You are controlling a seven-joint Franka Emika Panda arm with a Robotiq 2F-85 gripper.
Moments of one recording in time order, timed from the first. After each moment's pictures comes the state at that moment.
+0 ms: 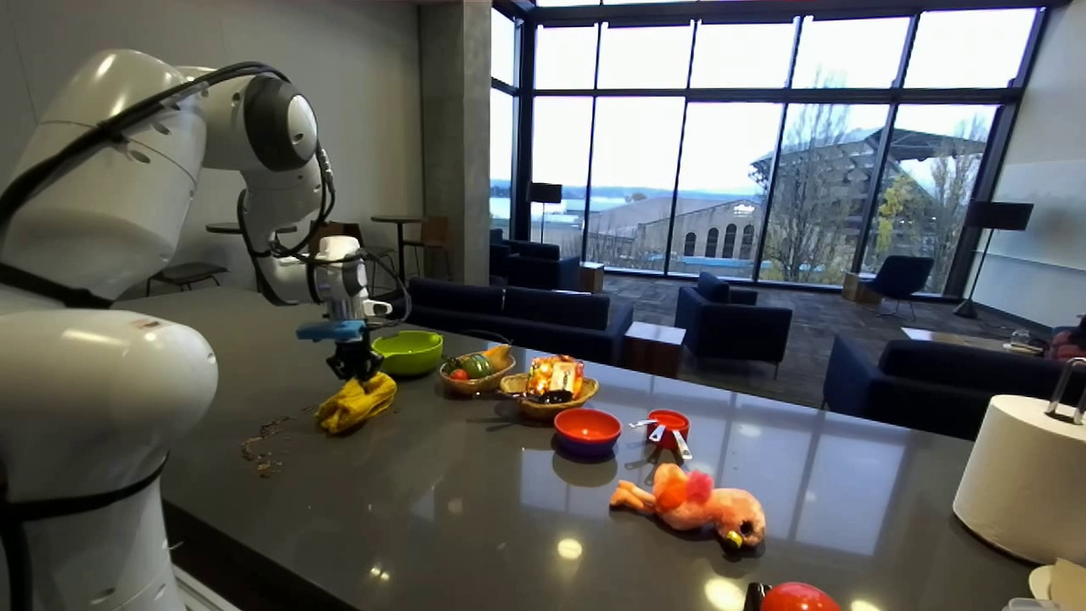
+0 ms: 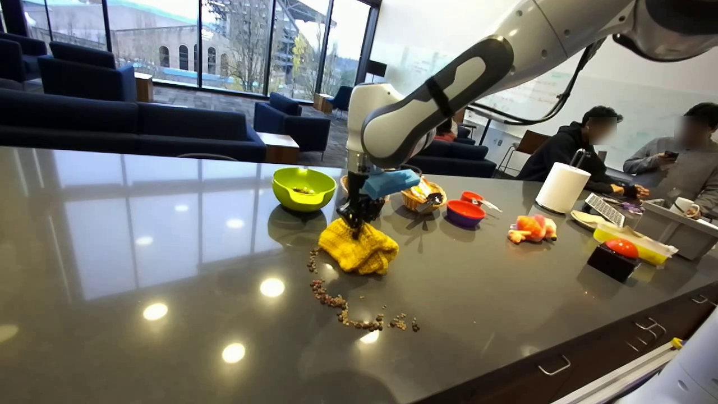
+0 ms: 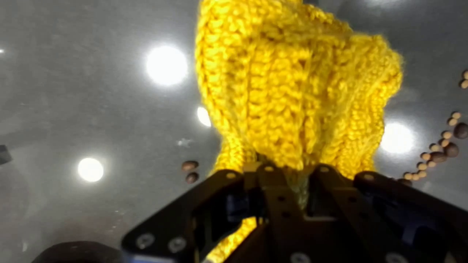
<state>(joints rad) 0.39 0.55 0.09 -1.88 -0.21 2.34 0.34</state>
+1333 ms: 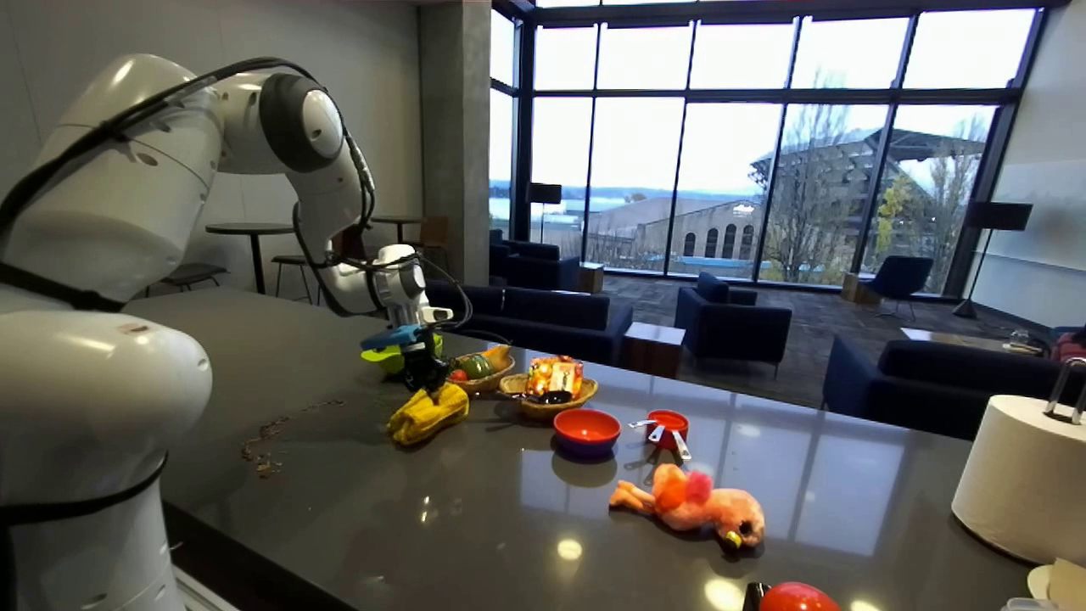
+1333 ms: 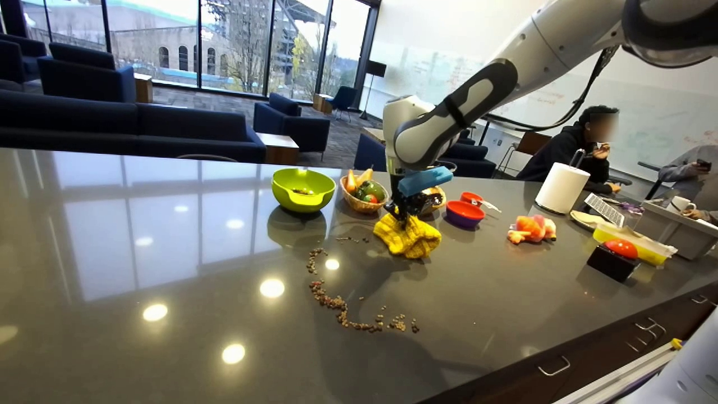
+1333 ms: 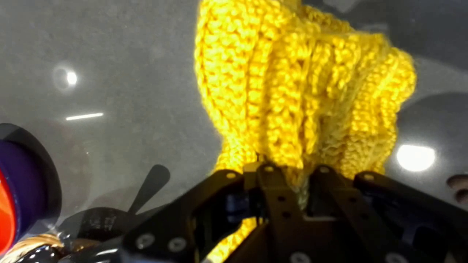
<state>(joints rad) 0.29 0.57 -0.04 -1.86 -0.35 2.24 0.47</state>
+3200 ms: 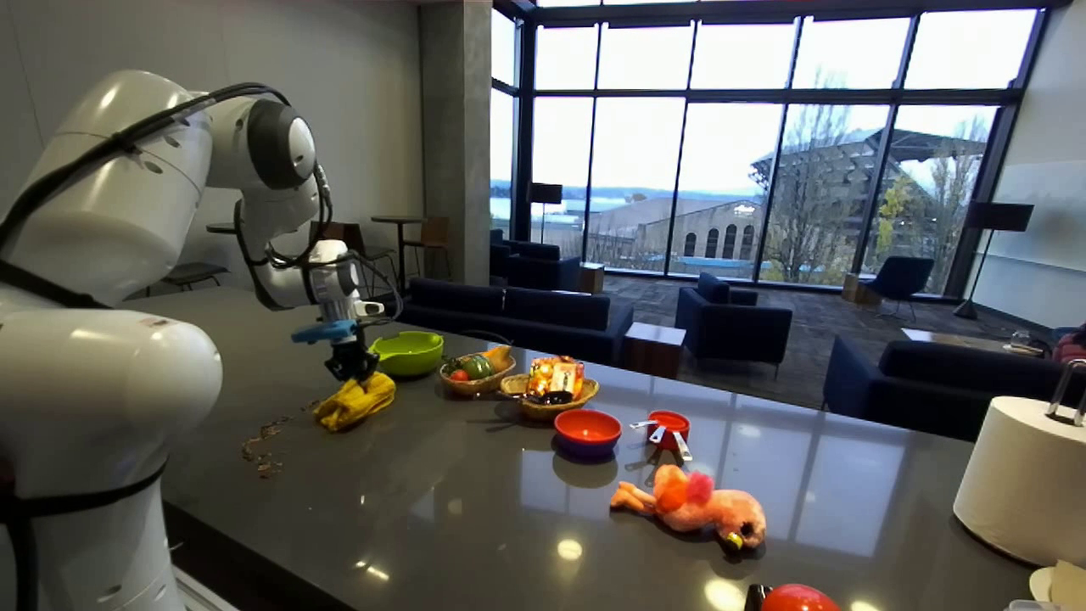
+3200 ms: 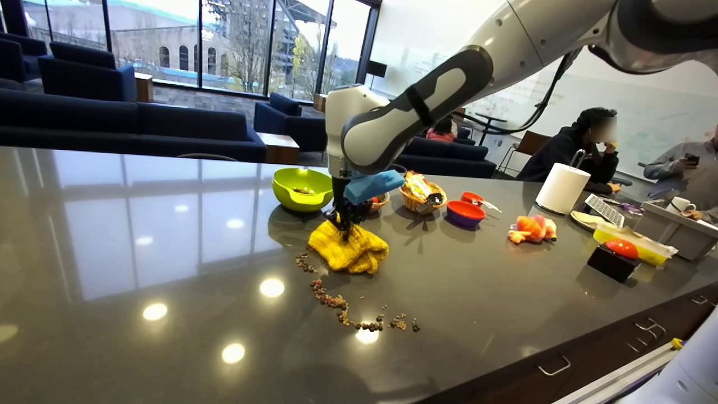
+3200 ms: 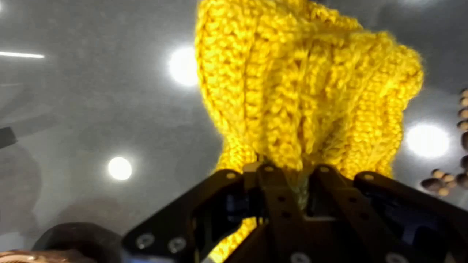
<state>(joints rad) 0.46 0.64 0.06 -1.75 -0.29 2.26 0.45</state>
